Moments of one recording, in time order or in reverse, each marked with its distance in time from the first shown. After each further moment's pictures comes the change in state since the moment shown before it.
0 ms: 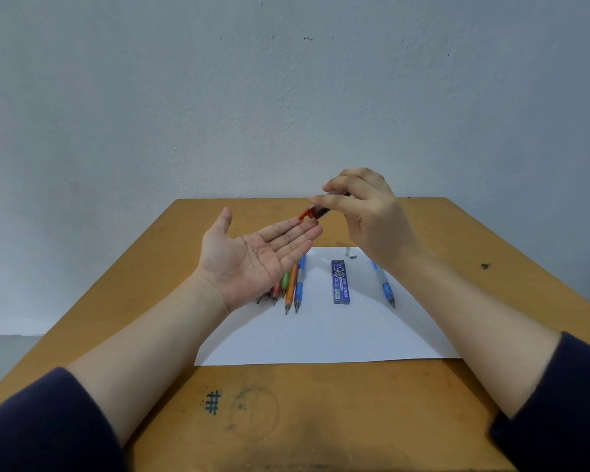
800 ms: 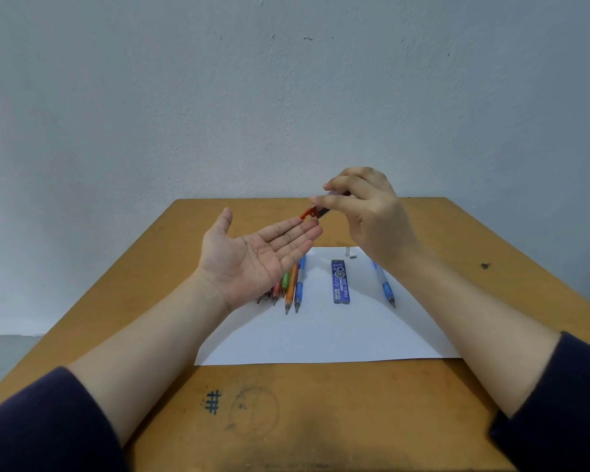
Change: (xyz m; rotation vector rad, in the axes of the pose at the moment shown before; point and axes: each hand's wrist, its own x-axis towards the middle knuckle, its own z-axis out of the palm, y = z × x) left_hand 0.002 0.000 -0.003 0.018 -0.019 -0.003; right_hand 0.001 -0.001 -0.001 -0.027 0.012 -0.018
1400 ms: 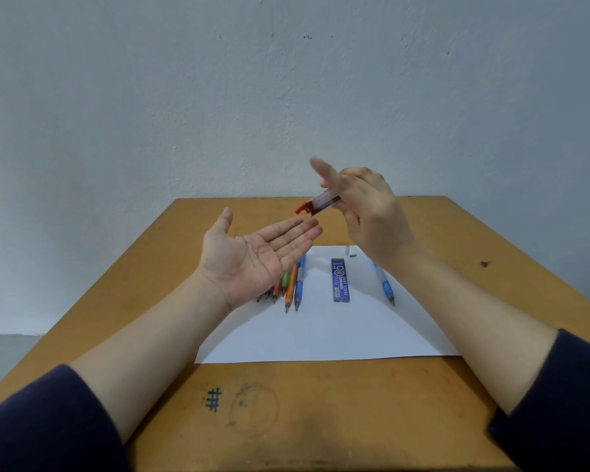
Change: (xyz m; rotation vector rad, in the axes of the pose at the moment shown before) left_hand 0.000 -0.001 0.000 -0.012 0.020 0.001; right_hand 0.002 -0.006 -0.001 0.056 -0.016 0.047
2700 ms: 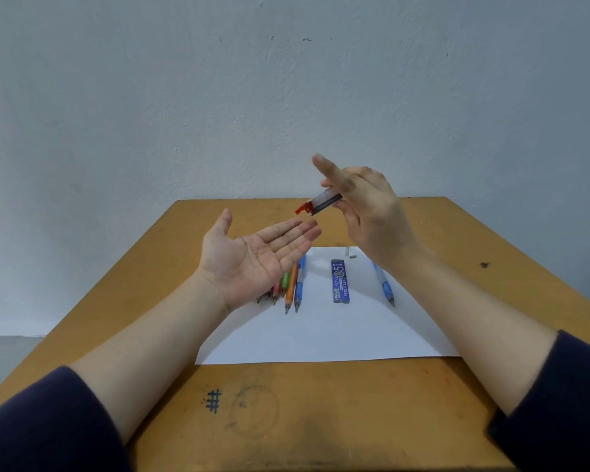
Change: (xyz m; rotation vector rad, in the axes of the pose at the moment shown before) left_hand 0.000 0.001 0.000 0.039 0.013 0.006; right_hand 0.004 -0.002 -0.003 0.025 0.025 0.014
